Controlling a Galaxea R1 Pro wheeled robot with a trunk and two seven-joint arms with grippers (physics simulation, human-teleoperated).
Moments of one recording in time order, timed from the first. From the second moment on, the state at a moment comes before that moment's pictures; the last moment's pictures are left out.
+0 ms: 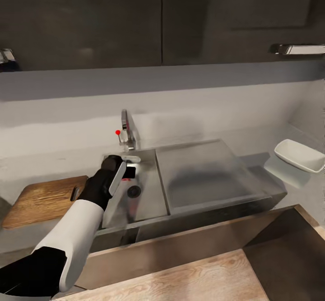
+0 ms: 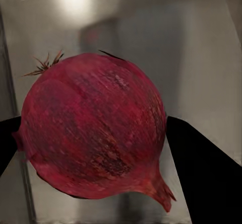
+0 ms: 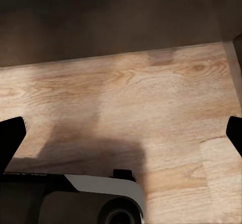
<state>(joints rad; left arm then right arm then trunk) -0.99 -0.11 -0.12 -0.89 0.14 1.00 0.24 -0.12 0.11 -0.57 -0.29 0.63 -0.58 -0.01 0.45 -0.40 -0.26</state>
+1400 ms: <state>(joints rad) -0.98 -0.12 -0.12 -0.95 0.15 1.00 0.24 -0.12 0.11 -0.57 -0.29 0.63 -0.58 -0.01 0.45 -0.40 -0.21</state>
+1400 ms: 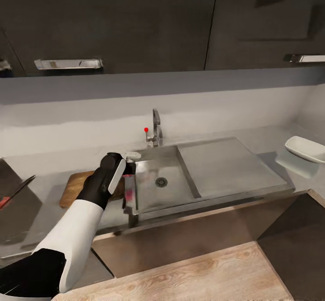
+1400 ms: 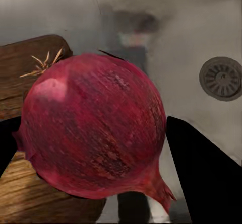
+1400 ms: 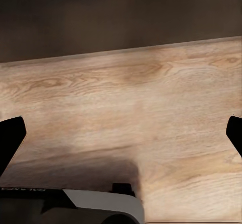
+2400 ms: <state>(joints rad) -0.98 -0.11 -0.12 -0.95 0.15 1.00 0.24 -0.12 0.11 -0.57 -0.29 0.63 -0.58 -0.01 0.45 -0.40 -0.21</state>
